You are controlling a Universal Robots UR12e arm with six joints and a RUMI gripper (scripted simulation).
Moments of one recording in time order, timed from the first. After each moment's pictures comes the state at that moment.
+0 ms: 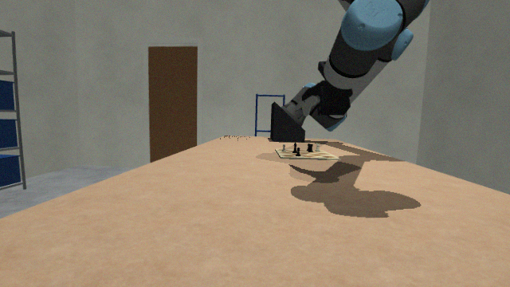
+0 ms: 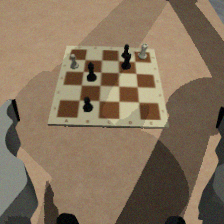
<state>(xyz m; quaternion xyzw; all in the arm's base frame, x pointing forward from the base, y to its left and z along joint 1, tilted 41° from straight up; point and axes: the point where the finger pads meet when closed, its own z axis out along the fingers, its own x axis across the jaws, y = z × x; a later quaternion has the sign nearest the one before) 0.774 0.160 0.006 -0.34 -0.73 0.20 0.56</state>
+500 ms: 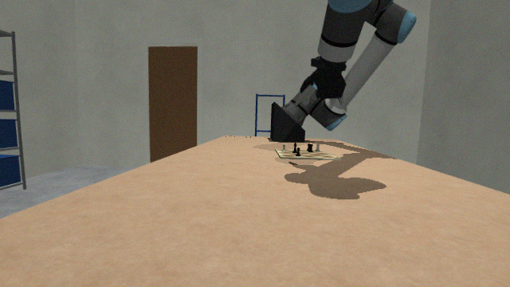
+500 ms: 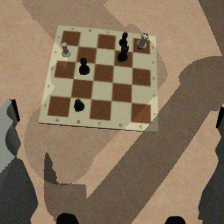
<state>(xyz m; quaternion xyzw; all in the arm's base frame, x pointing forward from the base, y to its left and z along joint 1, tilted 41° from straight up) 0.726 0.141 0.024 -0.38 -0.77 0.07 0.51</state>
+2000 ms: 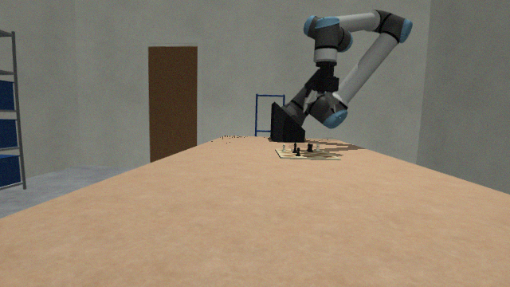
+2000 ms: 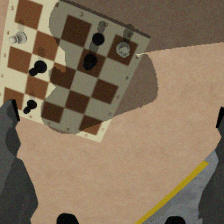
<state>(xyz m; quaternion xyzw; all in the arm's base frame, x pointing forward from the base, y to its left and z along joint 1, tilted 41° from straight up) 0.531 0.152 0.045 -0.42 -0.83 -0.25 0.26</state>
